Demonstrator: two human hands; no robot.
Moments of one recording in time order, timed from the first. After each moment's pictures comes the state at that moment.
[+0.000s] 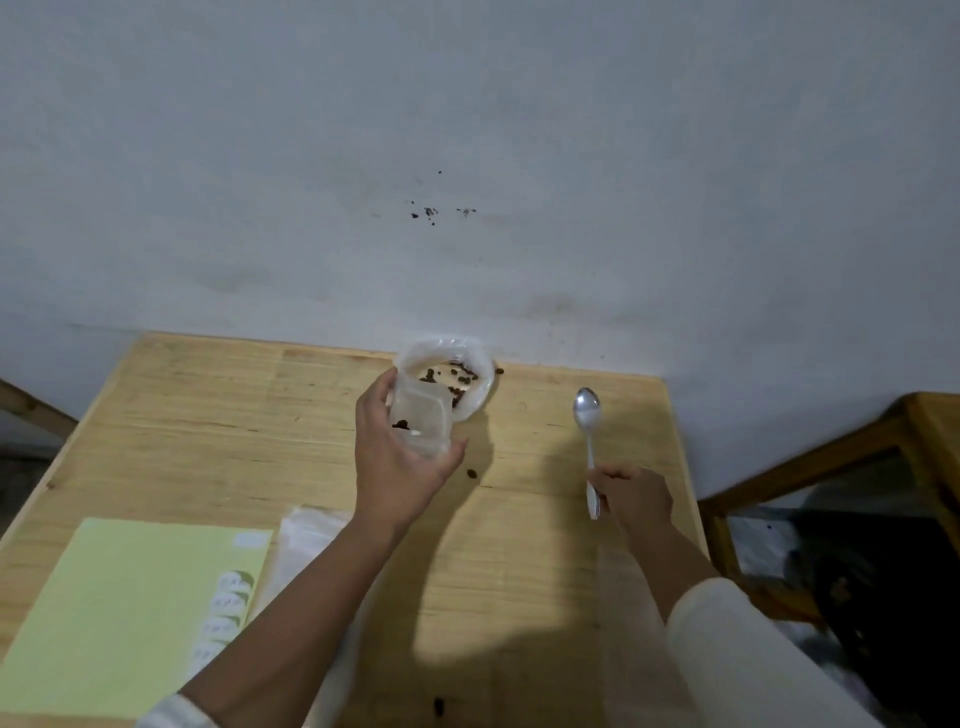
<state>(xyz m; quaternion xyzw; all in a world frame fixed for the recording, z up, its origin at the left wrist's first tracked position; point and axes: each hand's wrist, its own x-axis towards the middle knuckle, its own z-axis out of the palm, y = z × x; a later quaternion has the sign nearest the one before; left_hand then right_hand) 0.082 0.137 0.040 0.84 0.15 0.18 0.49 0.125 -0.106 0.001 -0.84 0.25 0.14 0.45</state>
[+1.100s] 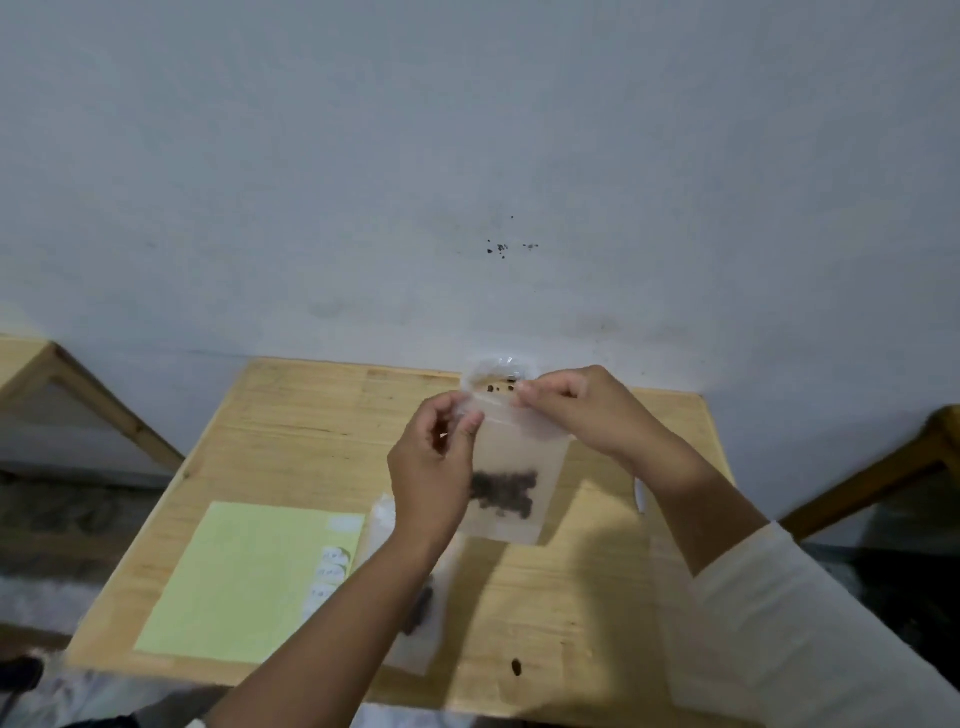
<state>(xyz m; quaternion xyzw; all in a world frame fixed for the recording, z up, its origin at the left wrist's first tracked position) 0.007 0.153 0.113 0.76 0.17 0.23 0.58 0.080 0.005 0.172 -0.82 -0.17 0.18 0.52</state>
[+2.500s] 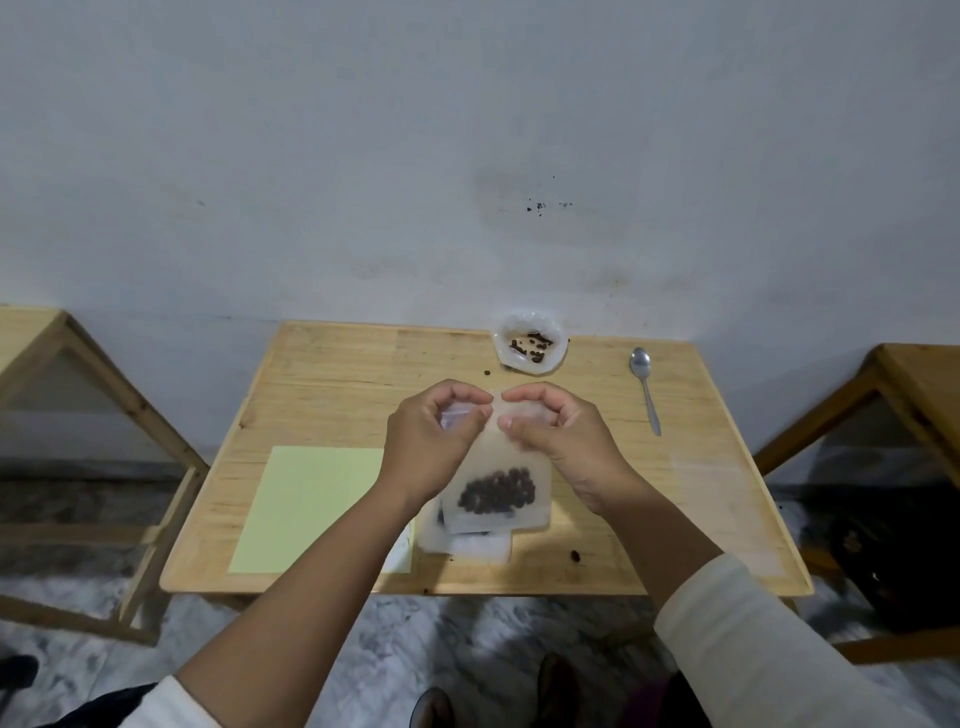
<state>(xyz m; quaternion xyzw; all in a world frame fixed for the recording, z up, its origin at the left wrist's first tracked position) -0.084 0.252 0.121 0.79 0.07 0.07 0.61 -0.063 0.094 0.130 -0.73 -0.04 0.13 0.67</state>
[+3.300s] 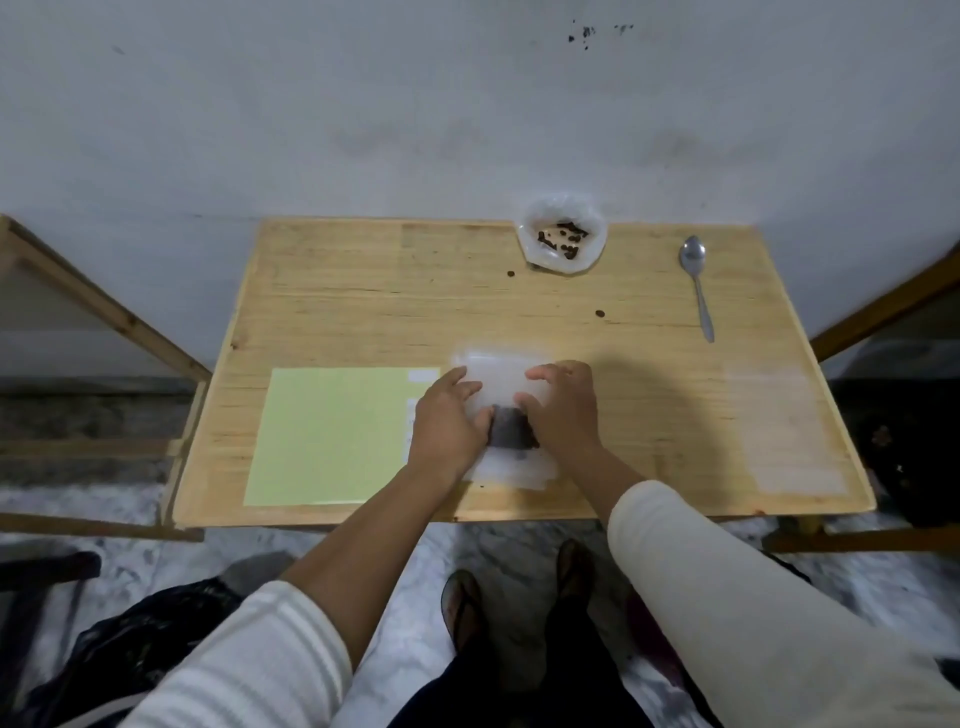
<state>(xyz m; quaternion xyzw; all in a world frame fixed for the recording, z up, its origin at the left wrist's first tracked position) -0.074 0.259 -0.006 0.92 0.11 -0.06 0.37 -0.038 0.122 -0.019 -0.93 0.04 0.06 0.35</state>
